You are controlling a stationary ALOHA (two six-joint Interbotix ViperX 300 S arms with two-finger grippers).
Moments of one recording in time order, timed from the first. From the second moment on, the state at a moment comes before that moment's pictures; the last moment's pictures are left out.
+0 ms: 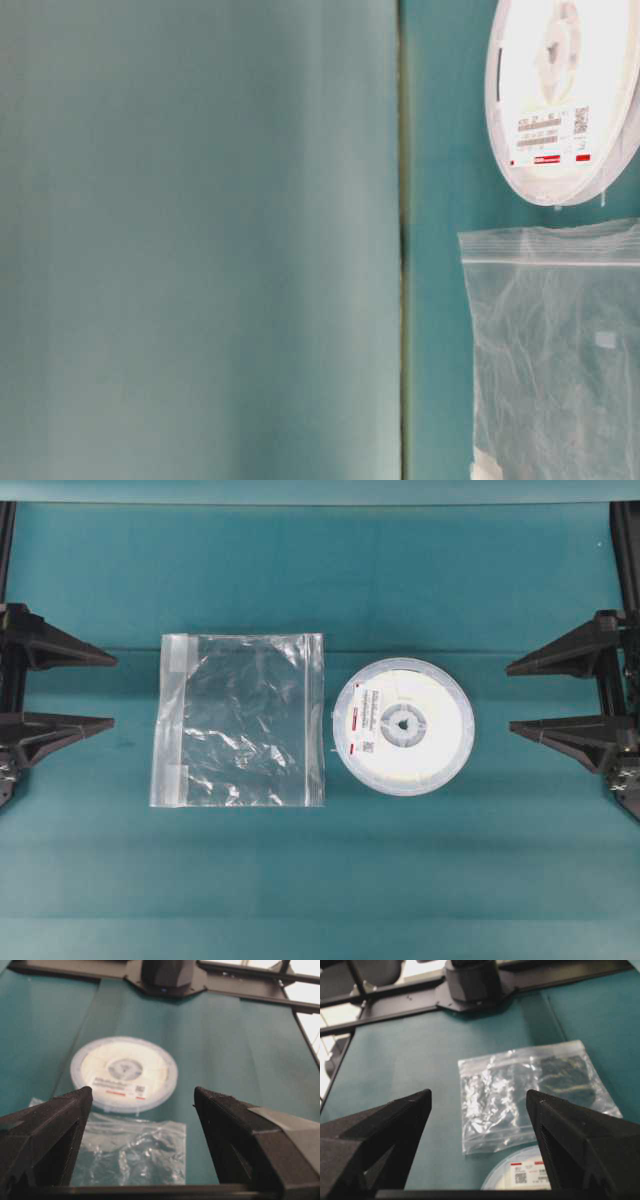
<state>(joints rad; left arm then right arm) 0.06 -1.02 1.17 0.02 -0.02 -0.11 -0.01 -0.97 1.15 0.70 -0.07 -0.50</state>
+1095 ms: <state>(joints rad) 0.06 -1.02 1.17 0.03 -0.06 -0.11 0.00 -0.97 1.16 0.70 -0.03 -0.50</state>
